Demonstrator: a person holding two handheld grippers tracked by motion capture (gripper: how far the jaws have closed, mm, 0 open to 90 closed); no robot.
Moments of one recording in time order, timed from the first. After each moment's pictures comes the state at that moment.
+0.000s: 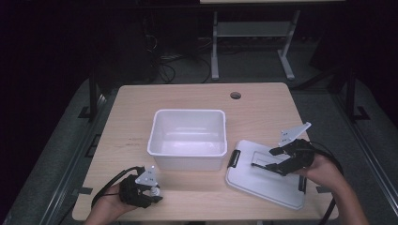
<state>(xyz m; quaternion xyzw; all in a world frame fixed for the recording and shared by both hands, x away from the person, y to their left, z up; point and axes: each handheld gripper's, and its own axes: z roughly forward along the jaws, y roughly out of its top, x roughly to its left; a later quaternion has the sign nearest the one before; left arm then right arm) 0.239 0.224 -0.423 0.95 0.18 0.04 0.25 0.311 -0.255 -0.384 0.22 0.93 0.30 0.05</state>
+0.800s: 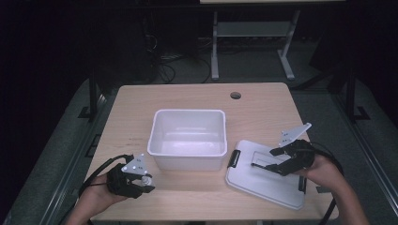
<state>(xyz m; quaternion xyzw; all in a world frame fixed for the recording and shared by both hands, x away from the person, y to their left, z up) 0.246 0.239 -0.372 0.95 0.18 0.06 0.26 0.311 -0.256 -0.386 0.22 0.93 0.30 0.05</state>
